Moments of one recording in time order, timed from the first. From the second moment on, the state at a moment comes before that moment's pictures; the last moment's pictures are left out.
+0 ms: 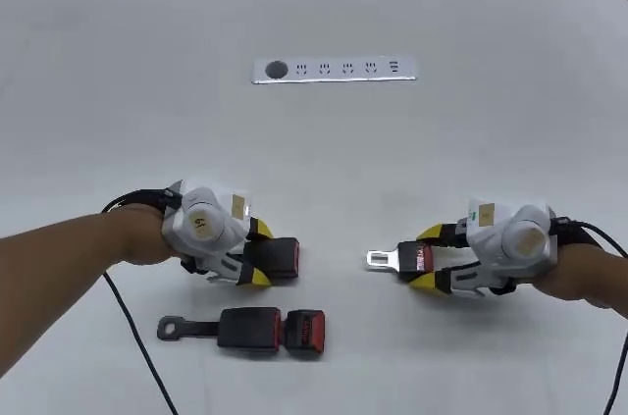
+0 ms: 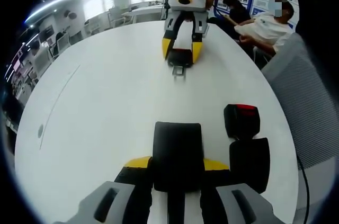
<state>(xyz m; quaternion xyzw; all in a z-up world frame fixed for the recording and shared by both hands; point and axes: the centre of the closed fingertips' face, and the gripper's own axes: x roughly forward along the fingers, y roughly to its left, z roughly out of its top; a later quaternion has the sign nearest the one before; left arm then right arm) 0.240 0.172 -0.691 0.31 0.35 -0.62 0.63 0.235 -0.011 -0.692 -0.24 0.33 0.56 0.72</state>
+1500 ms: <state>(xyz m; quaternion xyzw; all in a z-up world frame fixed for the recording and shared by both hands) 0.252 0.222 -0.618 0.09 0.33 -0.38 0.86 0.256 -0.009 -0.618 -0.11 0.24 0.31 0.91</state>
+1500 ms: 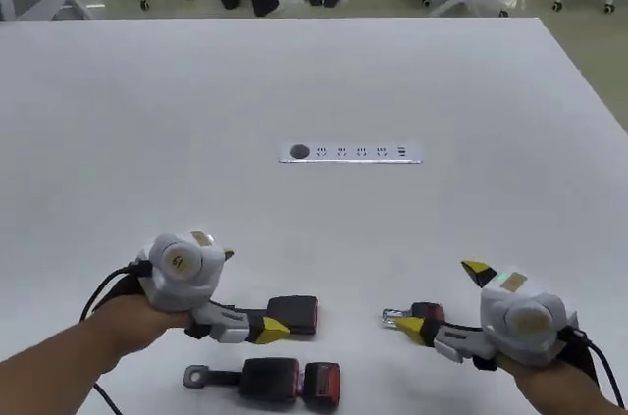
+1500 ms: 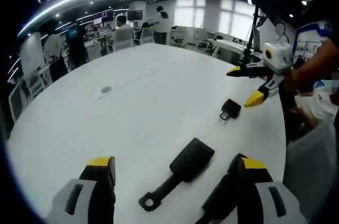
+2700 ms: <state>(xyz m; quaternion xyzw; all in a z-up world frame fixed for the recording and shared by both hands) 0.160 0.277 -0.563 0.03 0.25 -0.36 0.90 0.161 -0.018 -0.574 -0.09 0.20 0.28 0.93</state>
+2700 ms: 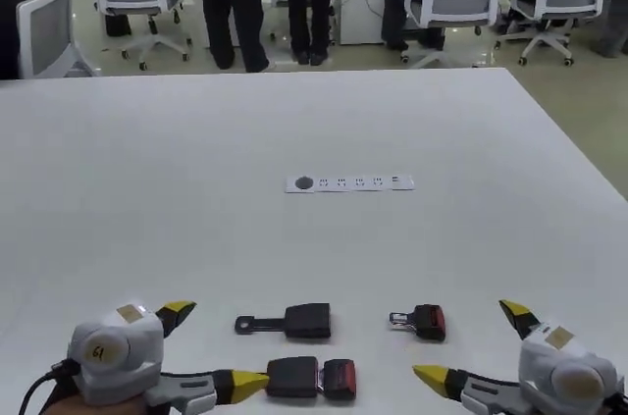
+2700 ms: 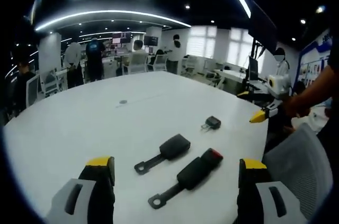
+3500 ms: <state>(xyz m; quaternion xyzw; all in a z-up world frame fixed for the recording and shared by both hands) 0.149 0.294 -0.552 0.02 0.24 -0.37 0.90 0.140 -0.006 -0.576 -0.11 0.20 0.33 0.92</state>
